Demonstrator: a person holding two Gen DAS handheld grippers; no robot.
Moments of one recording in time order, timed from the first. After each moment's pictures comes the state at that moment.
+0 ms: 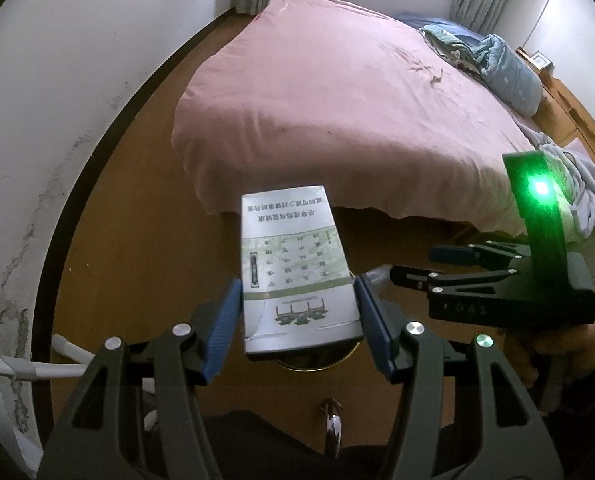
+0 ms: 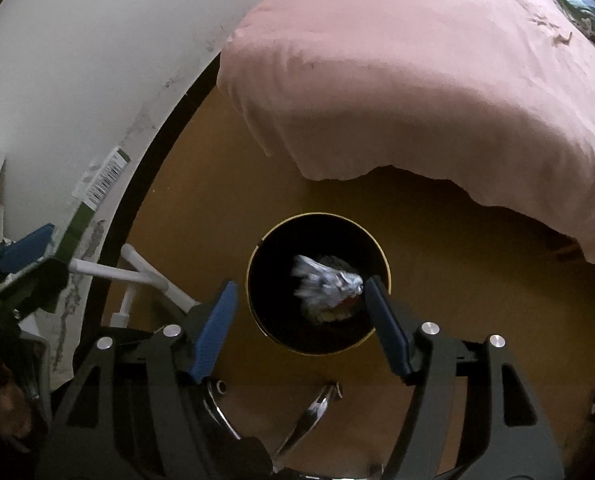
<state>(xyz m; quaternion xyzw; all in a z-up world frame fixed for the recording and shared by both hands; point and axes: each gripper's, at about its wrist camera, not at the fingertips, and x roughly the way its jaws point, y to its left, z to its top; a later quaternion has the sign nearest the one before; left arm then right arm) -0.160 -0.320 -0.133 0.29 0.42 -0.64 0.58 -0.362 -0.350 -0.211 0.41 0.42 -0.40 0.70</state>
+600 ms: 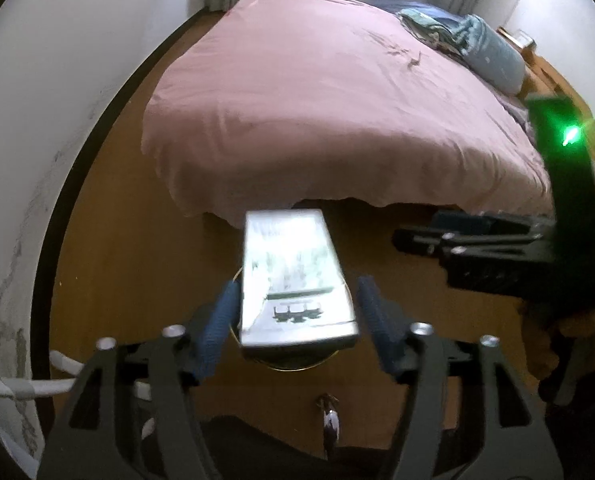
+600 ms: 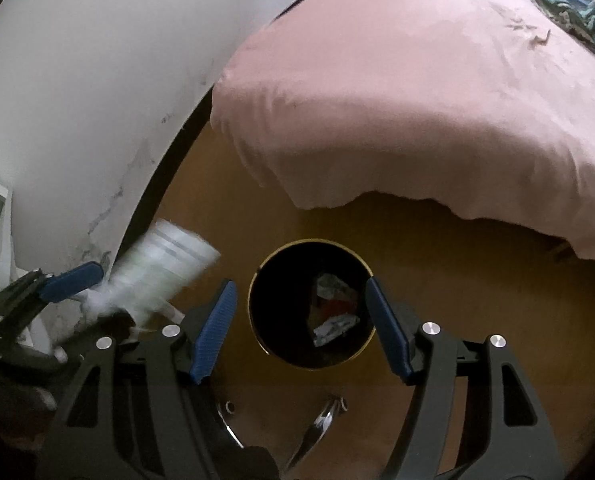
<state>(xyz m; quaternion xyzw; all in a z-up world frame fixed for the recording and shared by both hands) -0.191 -0.329 -0.133 0.32 0.40 -0.66 0.55 -0.386 -0.350 -0.171 0.41 0.37 -0.43 0.71</state>
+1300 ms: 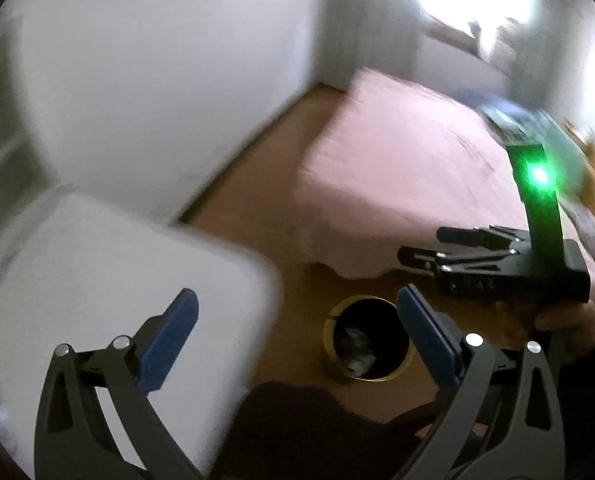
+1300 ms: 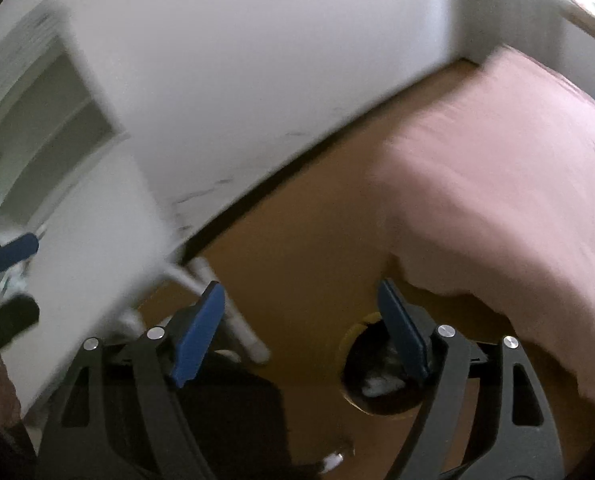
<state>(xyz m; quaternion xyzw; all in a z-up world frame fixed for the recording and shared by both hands) -0.049 -0.107 0.019 0.18 0.36 -0.52 0.76 -0.209 -0.270 -0.062 0.25 0.38 -0.28 0.85</state>
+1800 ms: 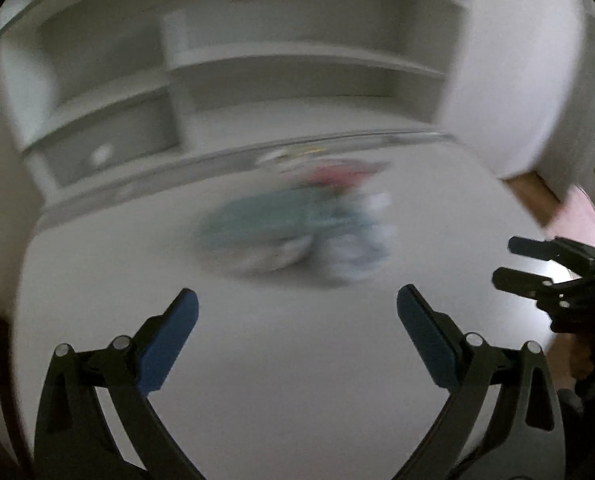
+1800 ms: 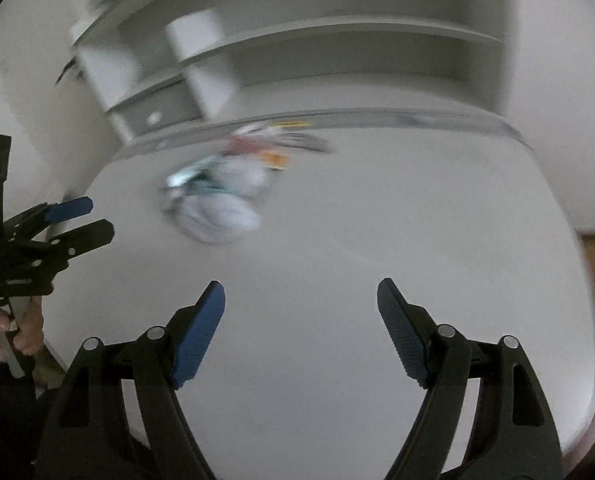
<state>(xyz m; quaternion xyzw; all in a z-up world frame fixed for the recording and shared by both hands) 0.088 0.240 -0.007 0.03 0.43 -0.16 0.89 0.057 -0.004 -0.052 0.05 0.44 0.11 0.89</state>
